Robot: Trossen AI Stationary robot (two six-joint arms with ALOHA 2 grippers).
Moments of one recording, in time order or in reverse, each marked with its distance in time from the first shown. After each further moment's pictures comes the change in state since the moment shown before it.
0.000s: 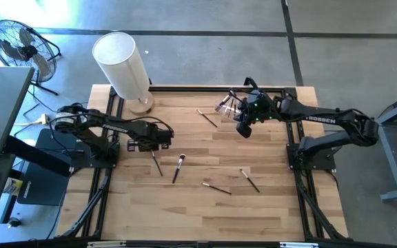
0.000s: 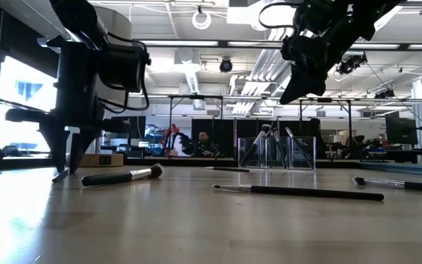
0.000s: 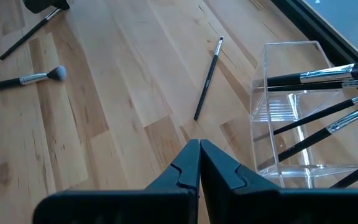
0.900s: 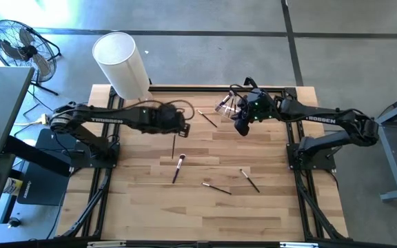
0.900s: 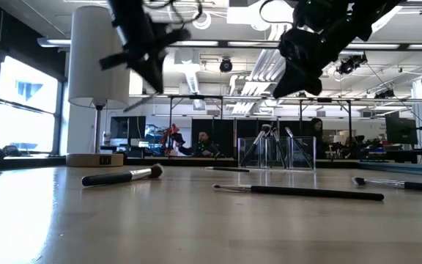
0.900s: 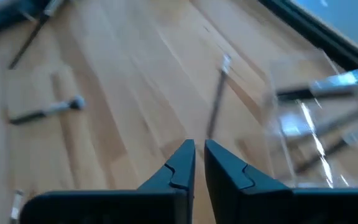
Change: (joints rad) left arm -0.034 -0.060 0.474 -0.031 -0.295 0.522; right arm 0.005 0.000 -0.001 0.082 -0.039 0.105
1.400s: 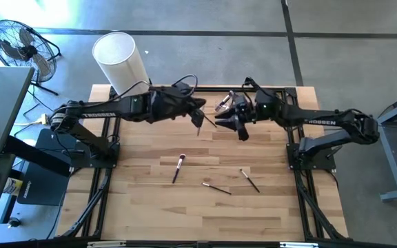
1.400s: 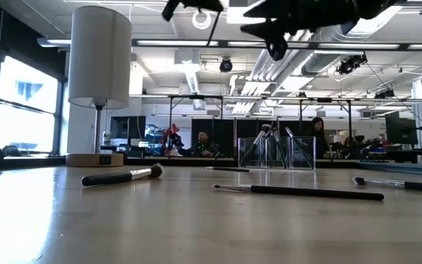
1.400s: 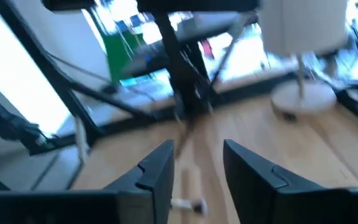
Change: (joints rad) left arm 0.000 0.000 0.264 0.464 0.025 0.598; right arm 0.112 0.000 0.000 0.548 -0.271 0.052
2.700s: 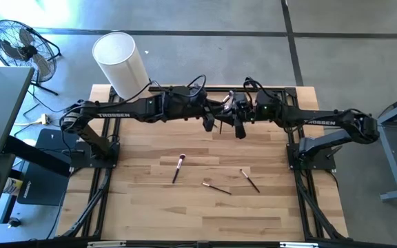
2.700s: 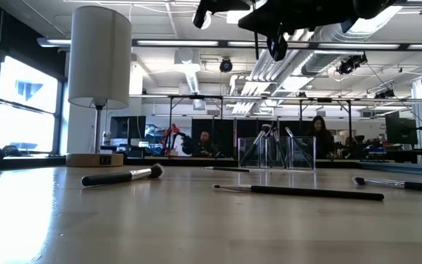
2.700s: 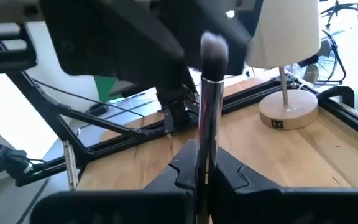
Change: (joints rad) left arm 0.028 0.118 0.000 0.271 0.228 0.083; right arm 0.025 0.003 0.001 0.040 0.102 0.070
